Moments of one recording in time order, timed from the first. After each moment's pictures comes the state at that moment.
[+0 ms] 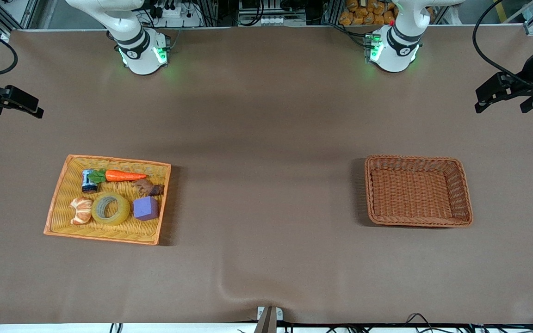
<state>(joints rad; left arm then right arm) 0.00 -0.06 -0.09 -1.55 0.02 1.53 -0.07 -0.03 0.02 0.01 -1.48 0.01 1.40 0.09</state>
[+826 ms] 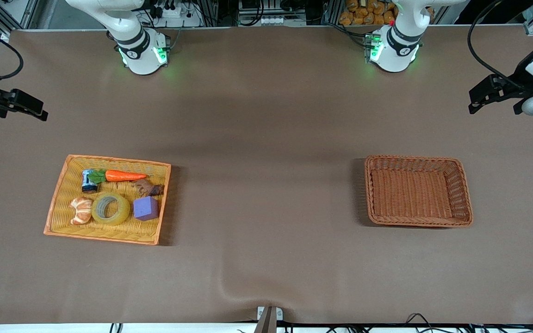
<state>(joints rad) 0.00 -0.05 -0.10 -1.56 0.02 1.53 -0.07 -0.02 0.02 0.01 -1.51 0.01 1.44 0.07</state>
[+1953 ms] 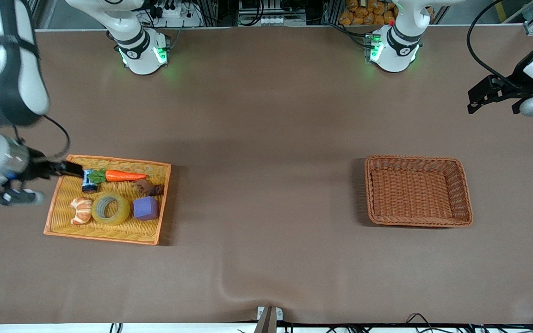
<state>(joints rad) 0.00 -0.05 -0.10 -1.57 0.02 1.52 -0.07 -0.01 0.35 0.01 -1.57 0.01 1.81 -0.05</state>
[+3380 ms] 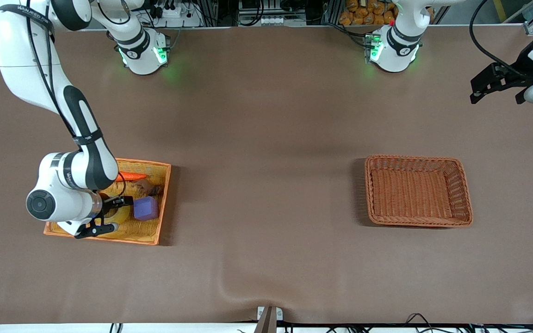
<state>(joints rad) 0.00 -0.09 -0.10 -1.57 0.02 1.49 -0.07 0.00 0.71 0.01 -1.60 0.01 2.10 -0.20</state>
